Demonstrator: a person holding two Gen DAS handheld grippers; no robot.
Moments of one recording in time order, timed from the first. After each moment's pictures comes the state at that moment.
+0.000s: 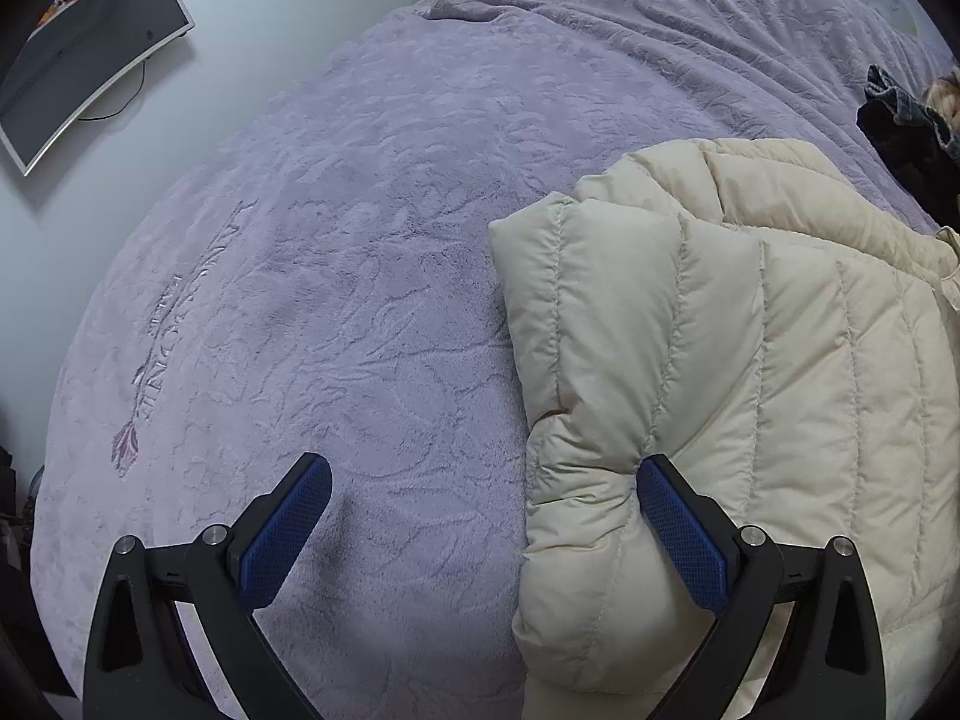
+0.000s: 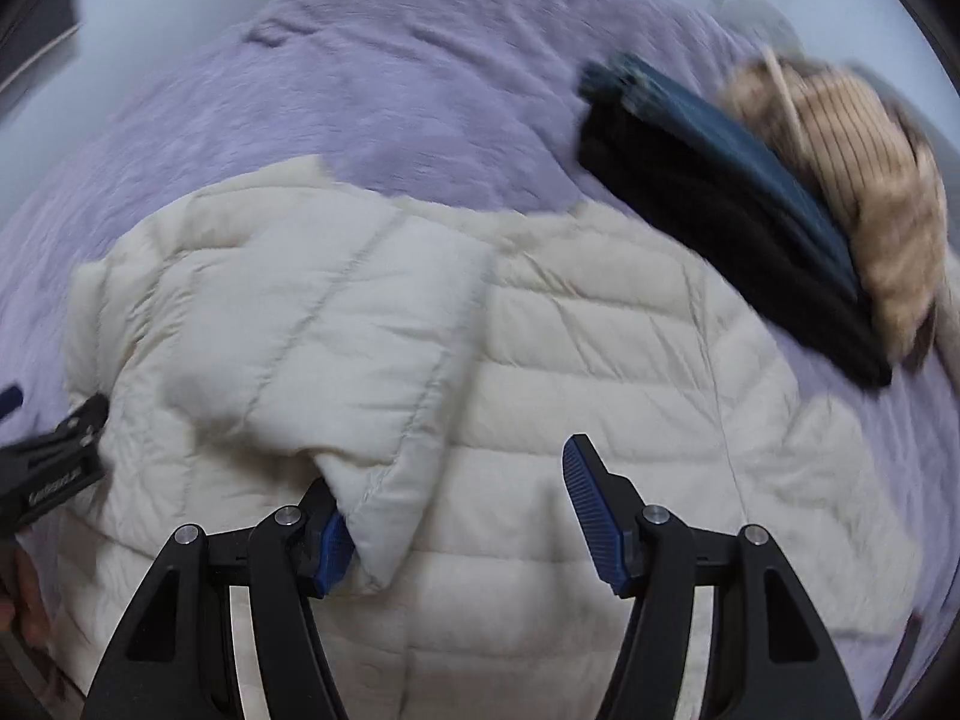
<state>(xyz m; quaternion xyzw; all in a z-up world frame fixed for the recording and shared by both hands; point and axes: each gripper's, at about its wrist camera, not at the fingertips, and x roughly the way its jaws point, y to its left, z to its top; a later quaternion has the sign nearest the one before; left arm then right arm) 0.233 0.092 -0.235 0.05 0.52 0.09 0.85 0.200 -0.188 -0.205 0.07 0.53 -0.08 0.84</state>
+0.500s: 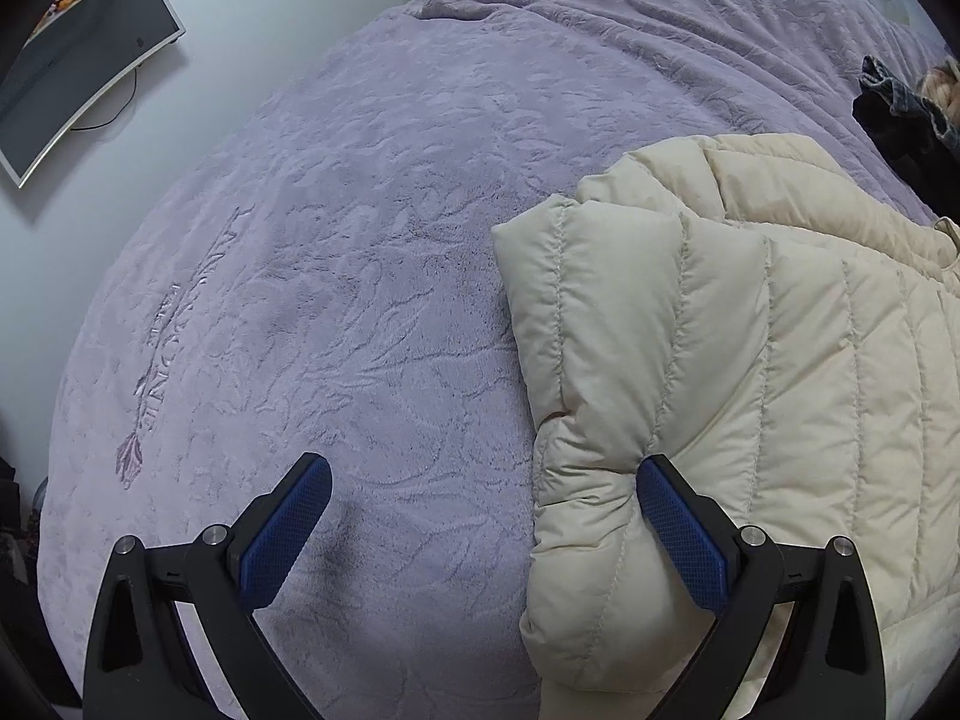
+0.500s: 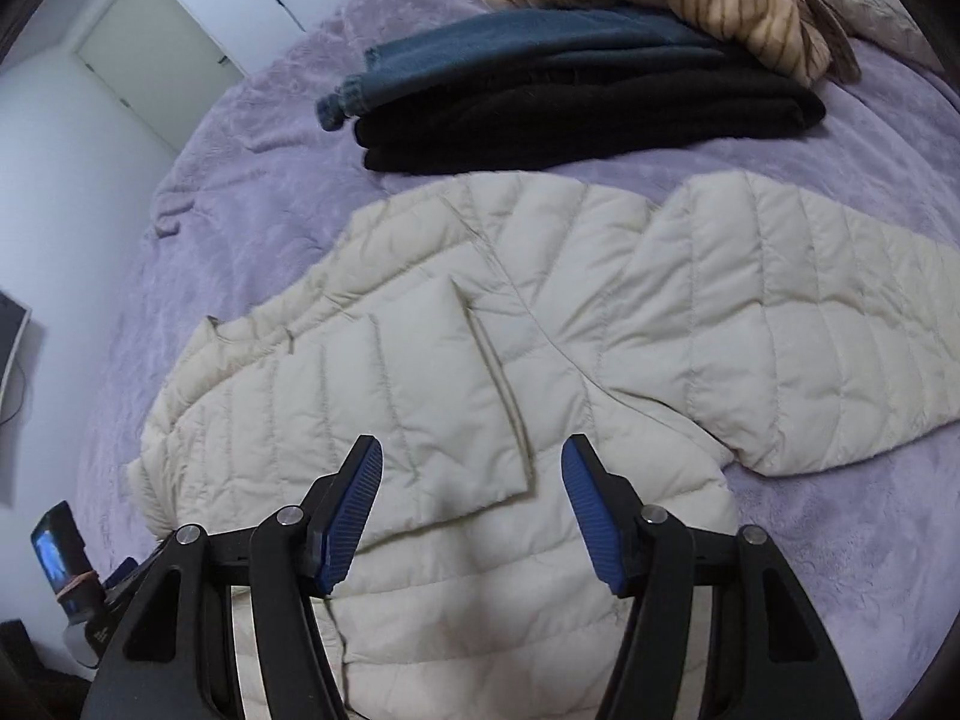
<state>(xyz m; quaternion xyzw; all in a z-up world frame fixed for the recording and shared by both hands) 0.235 0.094 -0.233 0.07 0.52 0.08 0.85 0.147 -0.277 -0.185 0.26 0.46 -0.07 0.85</state>
